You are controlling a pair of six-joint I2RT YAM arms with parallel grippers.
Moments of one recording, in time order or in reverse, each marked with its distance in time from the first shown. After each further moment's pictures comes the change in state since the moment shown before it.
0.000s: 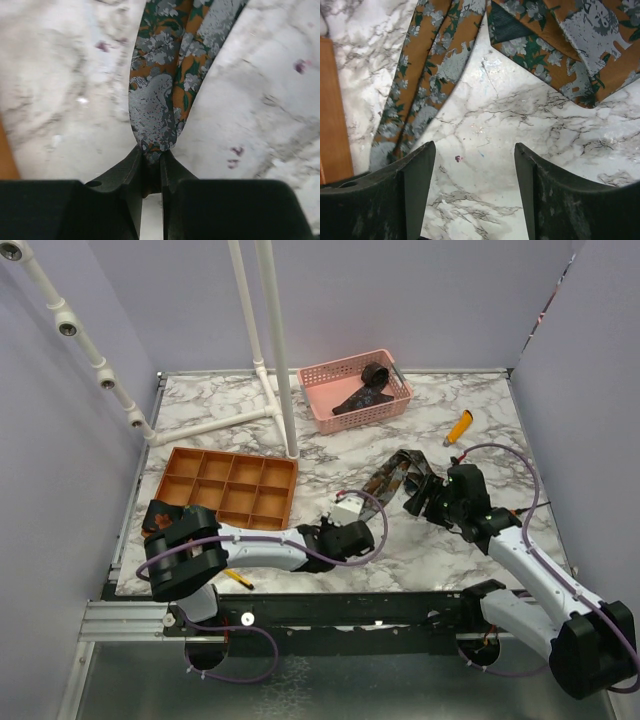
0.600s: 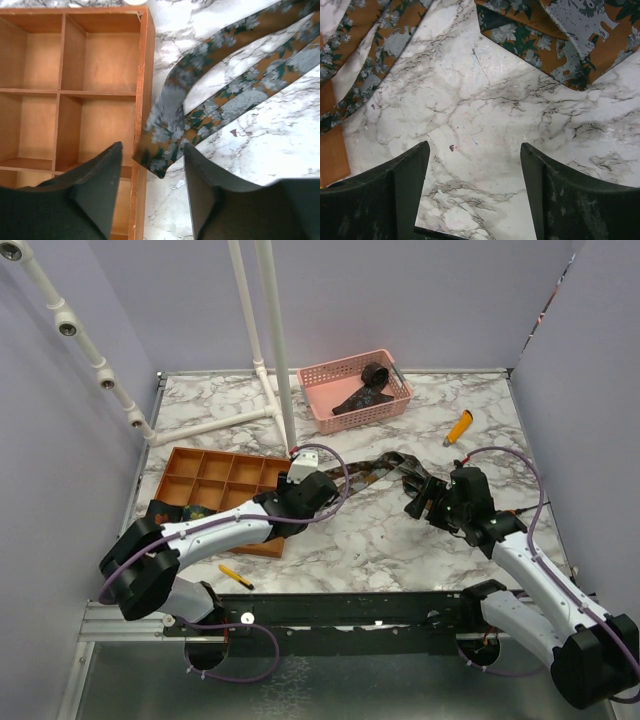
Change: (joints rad) left arm 0.321 -0.228 0.021 -0.150 -0.131 0.138; right arm 0.000 -0.064 0.006 -0.085 0.005 0.008
